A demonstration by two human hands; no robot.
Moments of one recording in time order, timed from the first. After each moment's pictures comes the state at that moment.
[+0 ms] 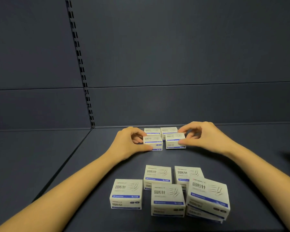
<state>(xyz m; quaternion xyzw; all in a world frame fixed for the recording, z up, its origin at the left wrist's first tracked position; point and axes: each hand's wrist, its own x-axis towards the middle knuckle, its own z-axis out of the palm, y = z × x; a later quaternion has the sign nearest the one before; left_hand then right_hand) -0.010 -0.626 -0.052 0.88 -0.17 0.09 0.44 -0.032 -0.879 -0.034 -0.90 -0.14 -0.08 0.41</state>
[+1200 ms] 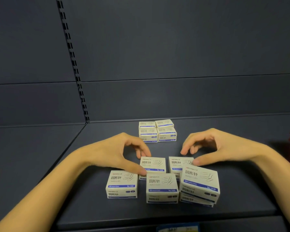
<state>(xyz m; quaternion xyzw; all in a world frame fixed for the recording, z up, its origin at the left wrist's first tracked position) -0.069 -0.606 -0.014 0.85 -0.40 -0.14 0.31 -0.094 -0.895 -0.017 -0.85 -0.31 0.11 0.40</state>
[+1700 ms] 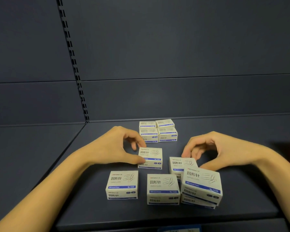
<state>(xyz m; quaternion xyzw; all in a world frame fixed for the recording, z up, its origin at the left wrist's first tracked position) -0.061 -0.605 -0.017 0.89 -0.34 -0.02 0.31 -0.096 -0.893 -0.019 -0.86 -0.31 0.13 0.39</state>
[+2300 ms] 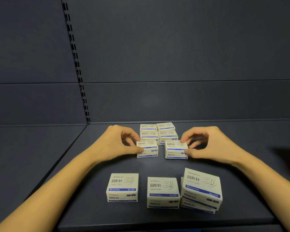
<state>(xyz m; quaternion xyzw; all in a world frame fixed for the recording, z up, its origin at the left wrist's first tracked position) -0.043 -0.604 -0.031 0.89 -0.26 0.04 0.37 -0.075 -0.884 -0.037 -0.86 -0.22 -0.07 0.45</state>
